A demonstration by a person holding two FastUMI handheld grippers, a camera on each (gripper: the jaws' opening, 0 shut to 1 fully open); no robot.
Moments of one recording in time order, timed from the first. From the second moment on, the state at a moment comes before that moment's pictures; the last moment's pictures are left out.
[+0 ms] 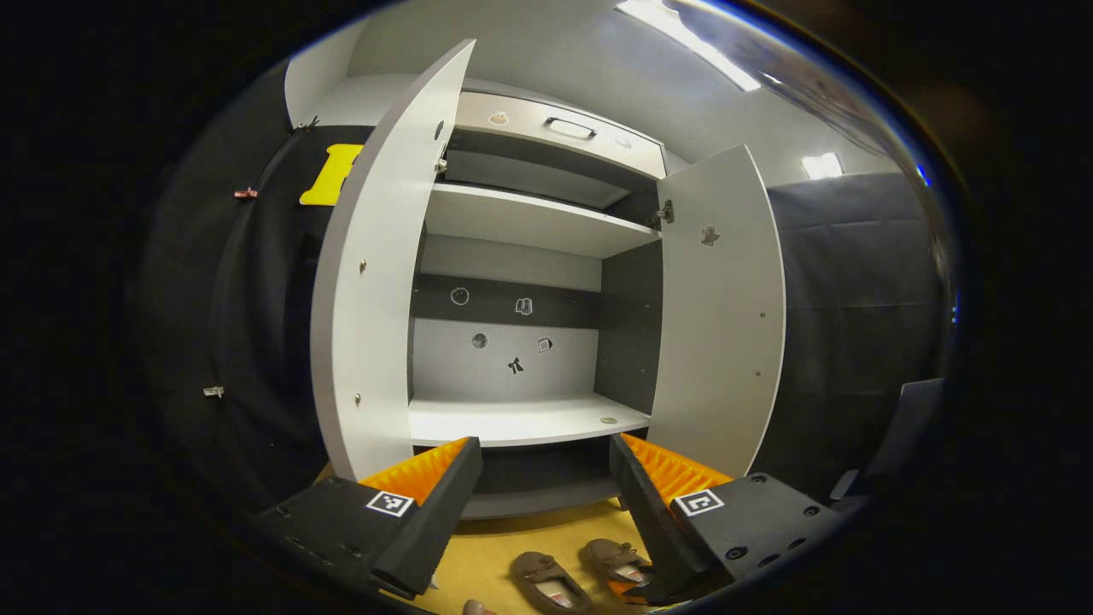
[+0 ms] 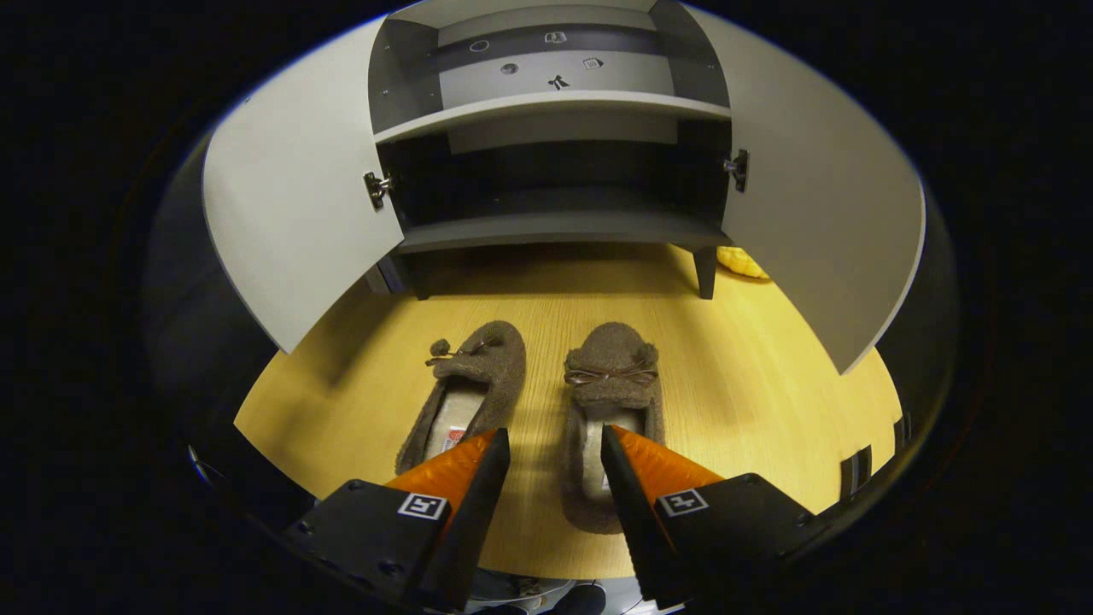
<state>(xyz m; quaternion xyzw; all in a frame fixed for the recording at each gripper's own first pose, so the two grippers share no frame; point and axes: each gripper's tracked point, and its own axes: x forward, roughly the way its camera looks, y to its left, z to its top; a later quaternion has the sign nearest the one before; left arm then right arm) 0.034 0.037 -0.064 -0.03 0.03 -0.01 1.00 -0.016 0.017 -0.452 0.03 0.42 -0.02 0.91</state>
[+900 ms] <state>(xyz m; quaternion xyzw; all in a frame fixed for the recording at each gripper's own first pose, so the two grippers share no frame) 0.080 0.051 -0.114 -0.02 0.08 0.00 1.00 0.046 -0.009 -0.523 -0.01 0.43 -0.05 0.90</state>
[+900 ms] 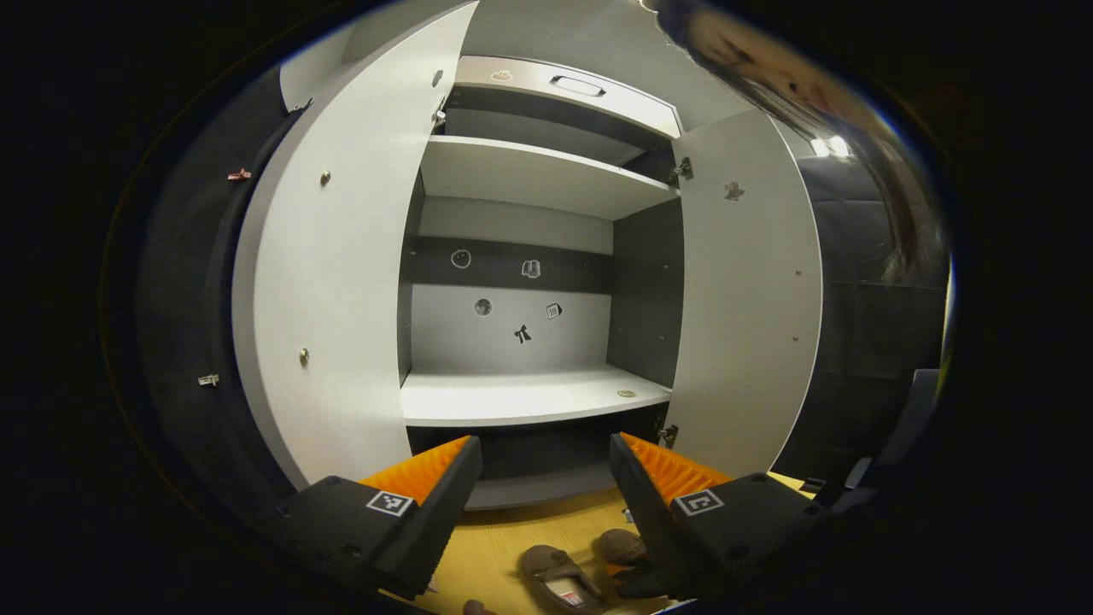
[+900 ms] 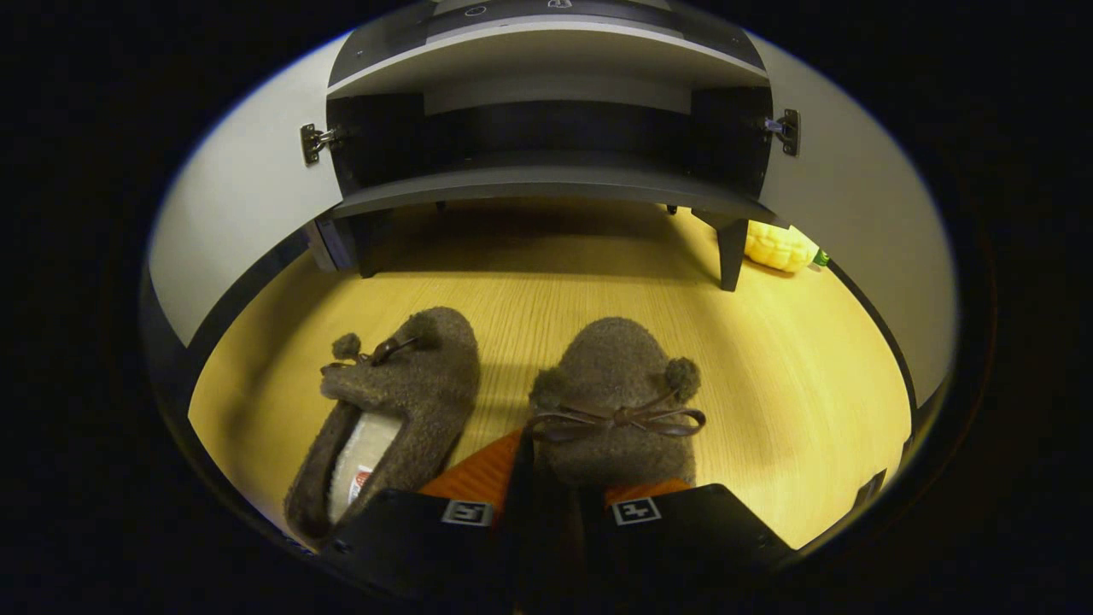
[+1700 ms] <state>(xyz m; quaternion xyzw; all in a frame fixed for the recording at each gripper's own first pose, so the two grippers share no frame) 0.077 0.036 -0.116 -0.05 0.10 -0.01 0.99 0.041 -0.025 -0.418 -0.02 0.40 -0.01 0.92</state>
